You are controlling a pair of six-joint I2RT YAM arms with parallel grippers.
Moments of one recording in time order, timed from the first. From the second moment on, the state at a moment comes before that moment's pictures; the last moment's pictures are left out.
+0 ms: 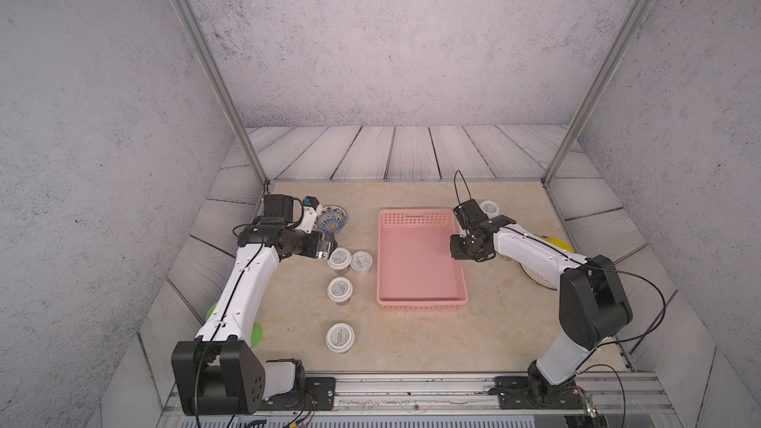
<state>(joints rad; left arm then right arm) -0.03 1.30 1.15 -0.84 0.32 0.20 0.46 1.68 1.23 -0.73 0.08 0.41</state>
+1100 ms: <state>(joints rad) -0.15 1.46 1.06 -0.71 0.16 0.17 0.46 1.18 0.99 -0.63 0.41 0.23</state>
